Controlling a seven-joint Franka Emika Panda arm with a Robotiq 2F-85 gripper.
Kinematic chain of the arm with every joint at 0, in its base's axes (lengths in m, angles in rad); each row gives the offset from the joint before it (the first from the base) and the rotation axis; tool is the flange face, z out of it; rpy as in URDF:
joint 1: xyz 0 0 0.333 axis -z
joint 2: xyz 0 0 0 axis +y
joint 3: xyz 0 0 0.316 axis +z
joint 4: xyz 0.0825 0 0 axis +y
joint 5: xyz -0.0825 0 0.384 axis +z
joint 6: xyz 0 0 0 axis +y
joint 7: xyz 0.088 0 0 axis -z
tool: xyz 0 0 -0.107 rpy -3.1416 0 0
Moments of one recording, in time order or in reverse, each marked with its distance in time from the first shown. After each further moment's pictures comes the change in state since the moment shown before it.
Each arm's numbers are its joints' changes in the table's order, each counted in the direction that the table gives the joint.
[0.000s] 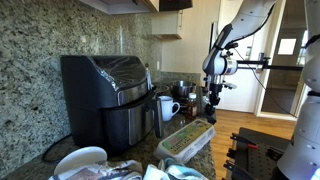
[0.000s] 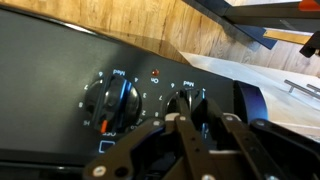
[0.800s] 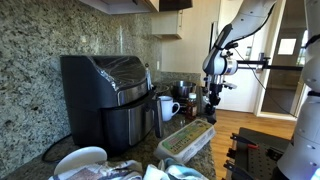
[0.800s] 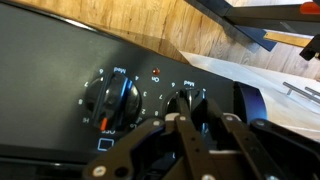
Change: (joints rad) arm 0.001 0.000 0.000 0.001 0.011 -0.001 -0.040
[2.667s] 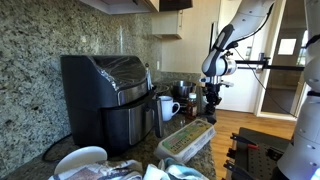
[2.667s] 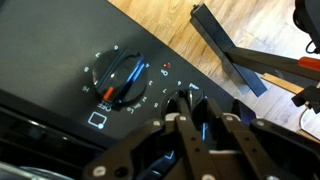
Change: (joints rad) arm -0.029 -0.001 0.000 0.004 -0.200 -0.024 -0.101
